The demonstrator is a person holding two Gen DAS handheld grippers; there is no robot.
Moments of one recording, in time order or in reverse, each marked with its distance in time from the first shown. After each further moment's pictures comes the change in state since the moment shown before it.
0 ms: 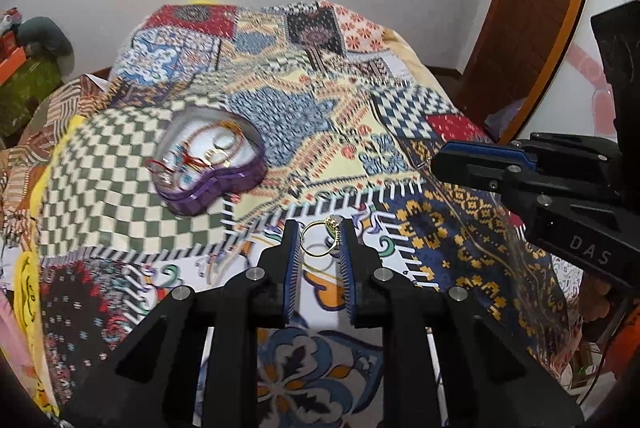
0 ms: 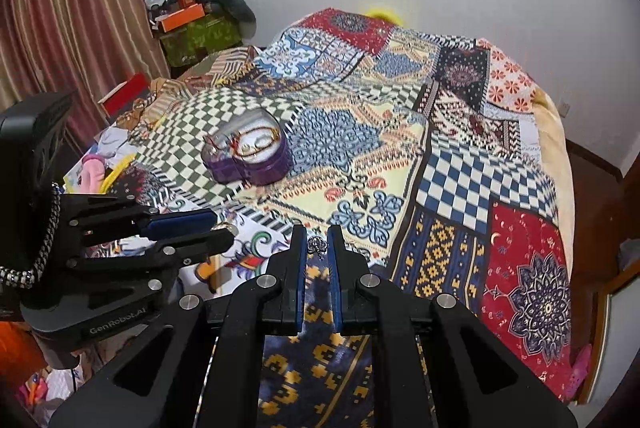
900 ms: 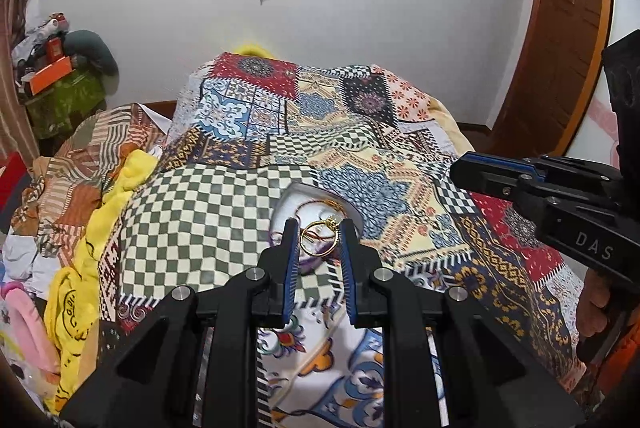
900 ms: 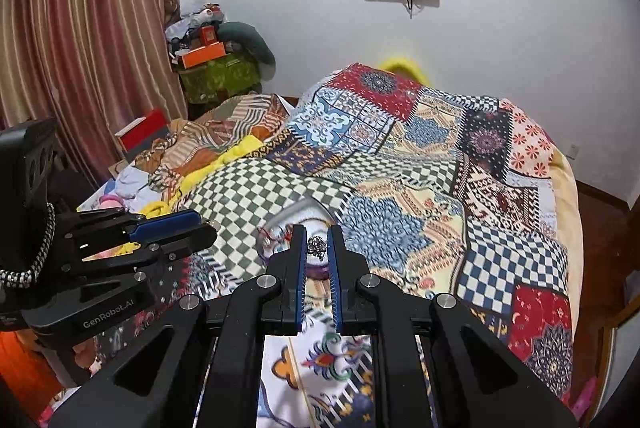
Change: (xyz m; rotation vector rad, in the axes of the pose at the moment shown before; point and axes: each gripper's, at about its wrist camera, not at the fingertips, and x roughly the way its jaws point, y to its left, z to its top) left arm -0.060 0.071 0.030 -0.078 -0.177 0.100; right arm -0.005 0.050 0.062 -0.027 -0.144 0.037
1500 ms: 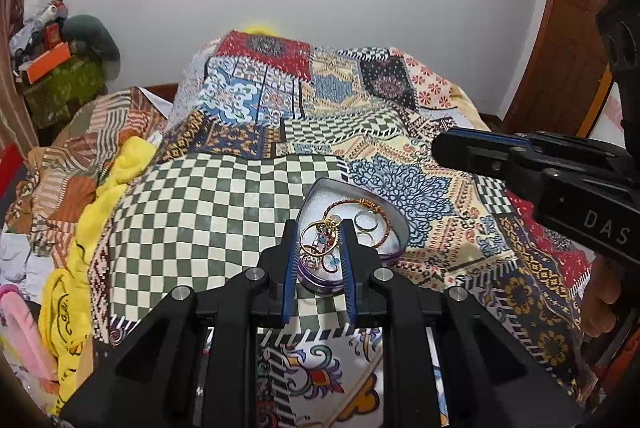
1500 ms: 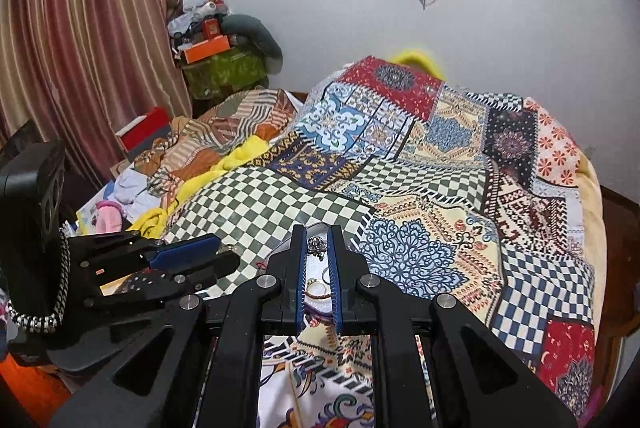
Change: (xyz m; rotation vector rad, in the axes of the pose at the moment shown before) left arm 0.059 0.026 0.002 -0.014 0.072 0.011; right arm 0.060 0.001 0.021 0.004 0.057 0.042
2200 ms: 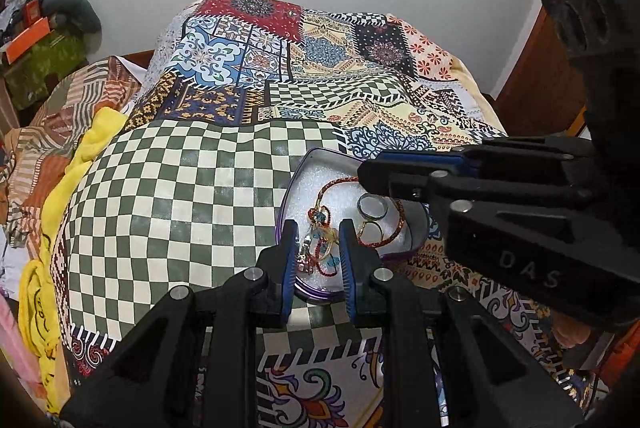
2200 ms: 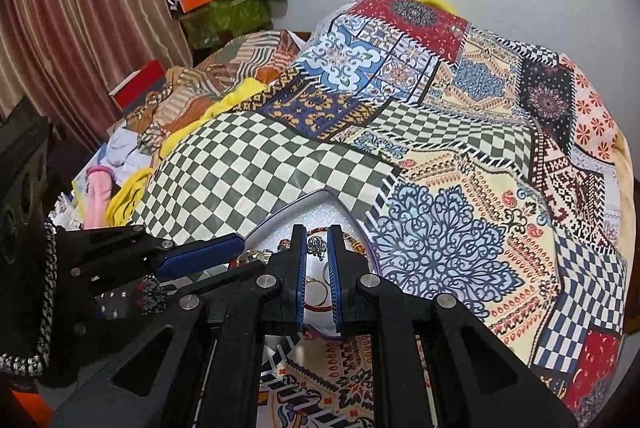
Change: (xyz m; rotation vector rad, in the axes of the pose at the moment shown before) left arm 0.049 0.004 -0.004 -0.012 0.105 -0.050; right arm 0.071 -0.007 -0.006 -0.004 0.198 0.035
